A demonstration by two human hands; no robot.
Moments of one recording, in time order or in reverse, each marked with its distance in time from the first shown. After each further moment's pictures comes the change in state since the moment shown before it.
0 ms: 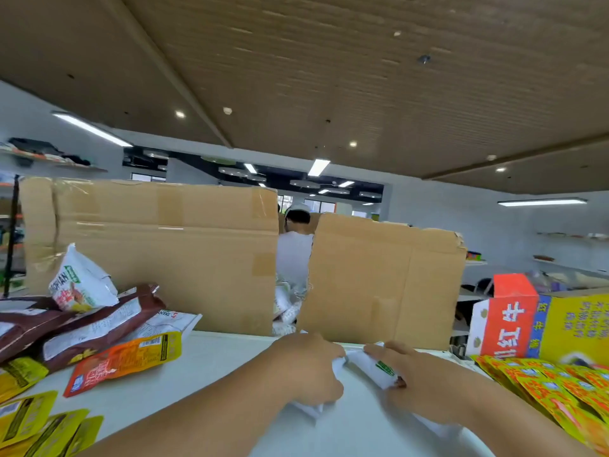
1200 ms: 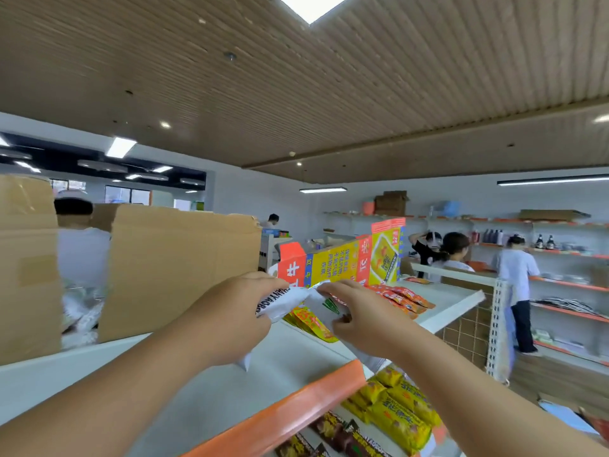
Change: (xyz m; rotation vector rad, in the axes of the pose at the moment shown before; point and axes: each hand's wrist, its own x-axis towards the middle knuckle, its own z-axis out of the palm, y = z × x) left_hand -0.045 0.125 -0.044 -0.444 0.272 0.647; right_hand -0.200 0.039 -0.036 0.013 0.556 0.422
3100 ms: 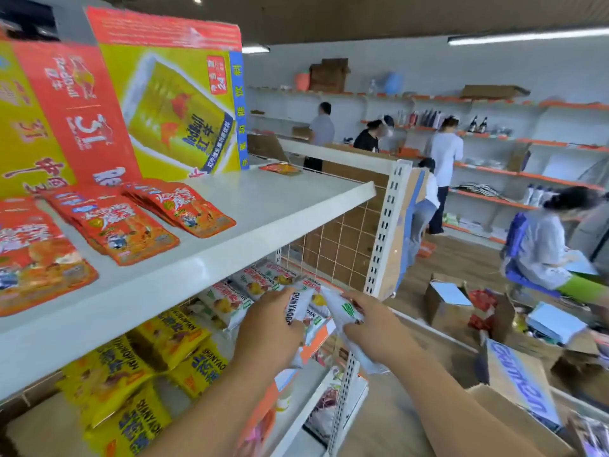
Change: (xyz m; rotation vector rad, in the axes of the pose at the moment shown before) left_hand 0.374 0.157 0.689 -0.231 -0.185 -0.298; right_hand -0.065 0.696 0.103 0.281 -0.159 0.687
